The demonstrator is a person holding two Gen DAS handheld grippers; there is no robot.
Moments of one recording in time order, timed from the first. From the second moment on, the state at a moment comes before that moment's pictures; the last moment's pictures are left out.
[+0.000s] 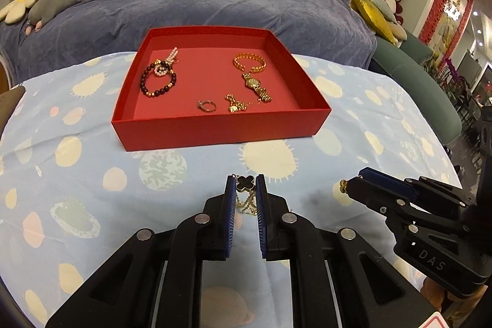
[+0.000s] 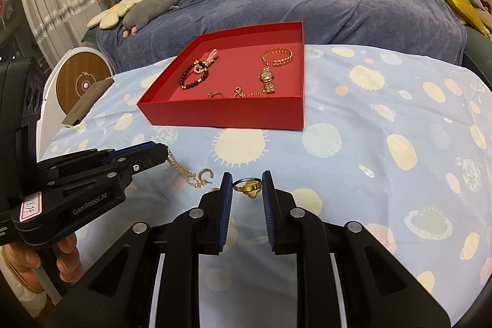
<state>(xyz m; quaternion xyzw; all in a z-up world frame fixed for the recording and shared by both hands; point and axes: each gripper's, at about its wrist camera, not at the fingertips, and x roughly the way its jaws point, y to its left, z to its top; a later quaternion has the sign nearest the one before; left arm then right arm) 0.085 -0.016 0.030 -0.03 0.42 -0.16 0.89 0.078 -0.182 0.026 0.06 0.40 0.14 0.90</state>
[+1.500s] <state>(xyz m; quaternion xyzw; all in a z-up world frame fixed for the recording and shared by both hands) 0.229 0.011 0.062 -0.05 0.42 -0.11 0.90 0.229 -0.151 0.046 0.09 0.41 0.16 0.89</state>
